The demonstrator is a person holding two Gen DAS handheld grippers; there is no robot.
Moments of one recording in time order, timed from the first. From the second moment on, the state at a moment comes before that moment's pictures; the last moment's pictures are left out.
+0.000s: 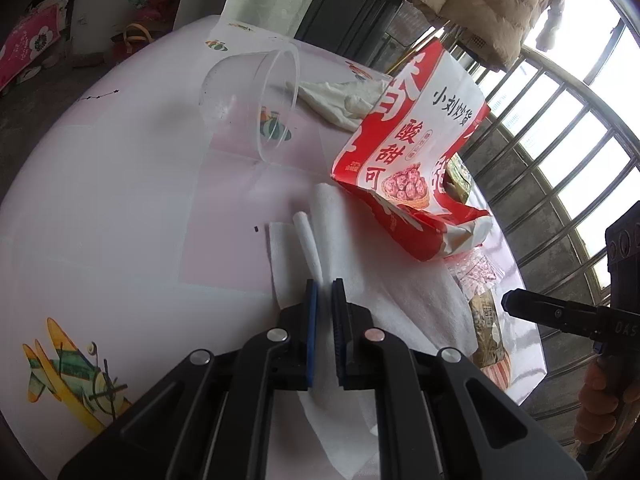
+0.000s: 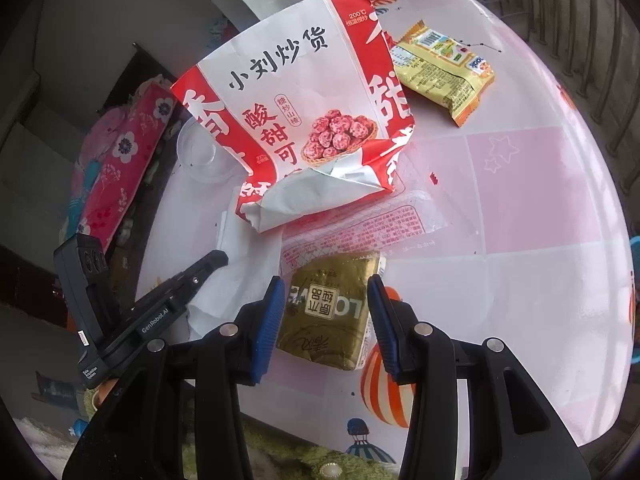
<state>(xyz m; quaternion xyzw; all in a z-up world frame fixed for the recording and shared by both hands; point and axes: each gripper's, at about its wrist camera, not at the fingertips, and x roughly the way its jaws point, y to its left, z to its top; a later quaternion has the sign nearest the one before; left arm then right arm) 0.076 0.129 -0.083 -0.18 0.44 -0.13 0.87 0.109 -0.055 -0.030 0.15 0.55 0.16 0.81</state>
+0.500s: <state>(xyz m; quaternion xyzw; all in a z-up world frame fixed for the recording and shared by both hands) 0.044 0.162 -0.049 -0.19 0.37 -0.13 0.90 0.122 -0.027 -0.017 0.10 0.50 0.19 0.84</state>
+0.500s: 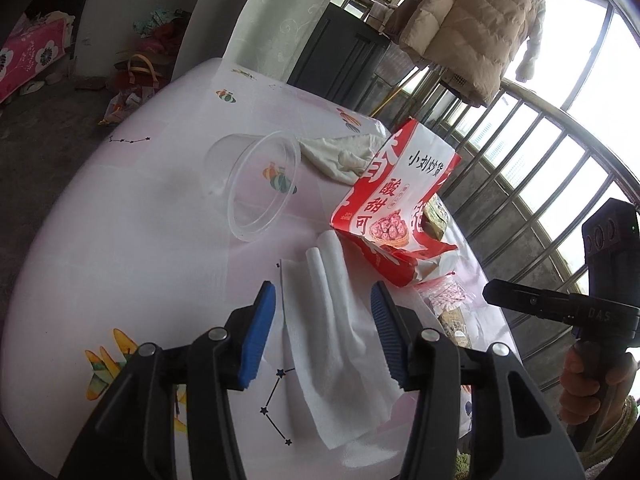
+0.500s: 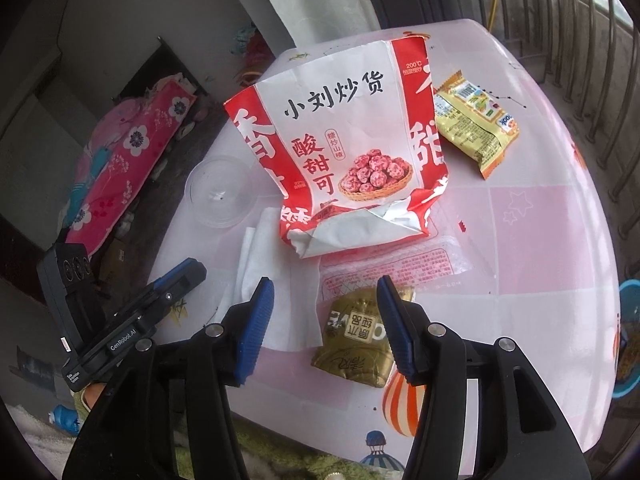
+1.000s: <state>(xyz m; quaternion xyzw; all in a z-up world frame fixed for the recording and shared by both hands) 0.036 0.205 -0.067 -0.19 0.39 -0.07 0.90 0.144 0.061 -0.044 0.01 0.53 0.27 0.80</state>
